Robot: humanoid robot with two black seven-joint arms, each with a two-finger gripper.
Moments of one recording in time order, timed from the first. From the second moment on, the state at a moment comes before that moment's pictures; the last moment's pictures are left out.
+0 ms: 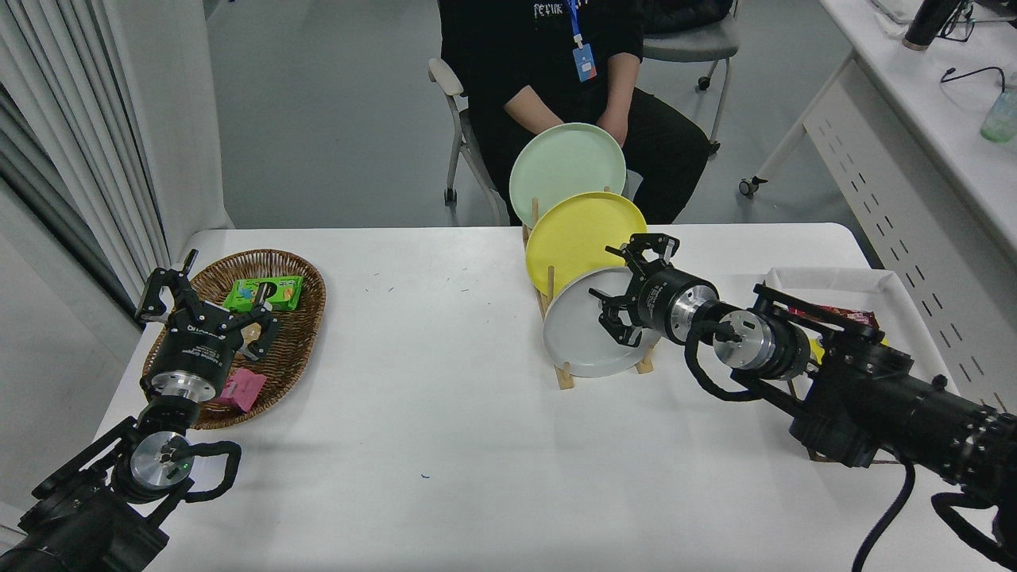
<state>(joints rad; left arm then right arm) -0.41 0.35 -1.02 -0.69 0.04 -0.47 -0.51 0.94 -0.26 0.30 0.93 0.31 -0.20 0.02</state>
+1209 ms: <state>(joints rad) -0.41 0.35 -1.02 -0.69 0.04 -0.47 -0.51 0.94 -0.30 0.31 0.99 0.29 -0.20 0.02</state>
